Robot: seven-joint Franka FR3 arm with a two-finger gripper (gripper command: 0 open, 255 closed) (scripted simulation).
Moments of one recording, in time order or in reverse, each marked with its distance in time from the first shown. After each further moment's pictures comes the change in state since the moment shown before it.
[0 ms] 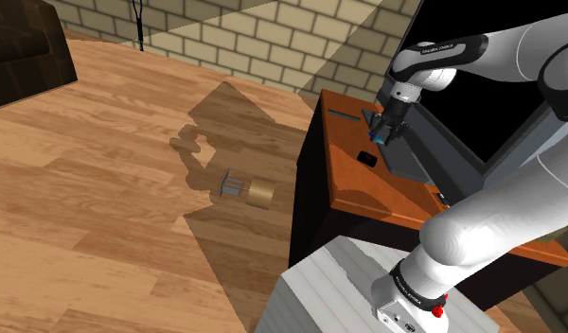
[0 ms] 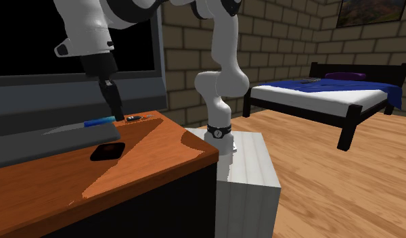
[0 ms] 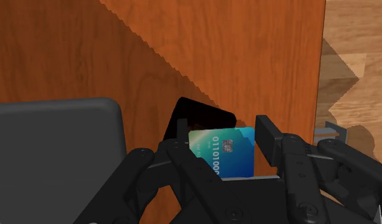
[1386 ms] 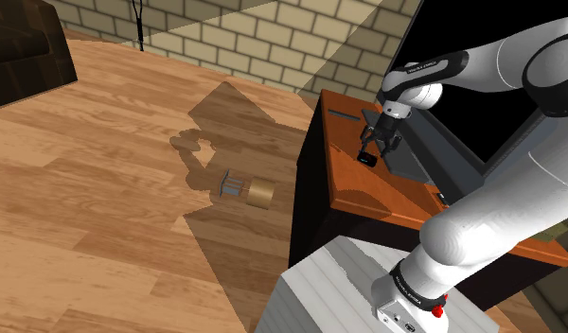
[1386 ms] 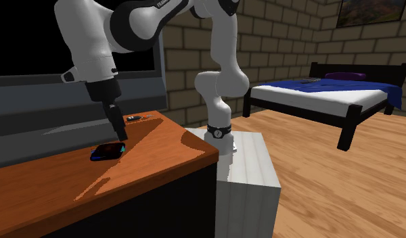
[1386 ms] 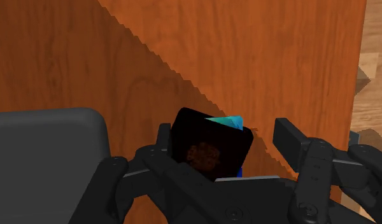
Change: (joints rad) arm 0.000 0.064 -0.009 -0.098 0.018 0.159 -0.022
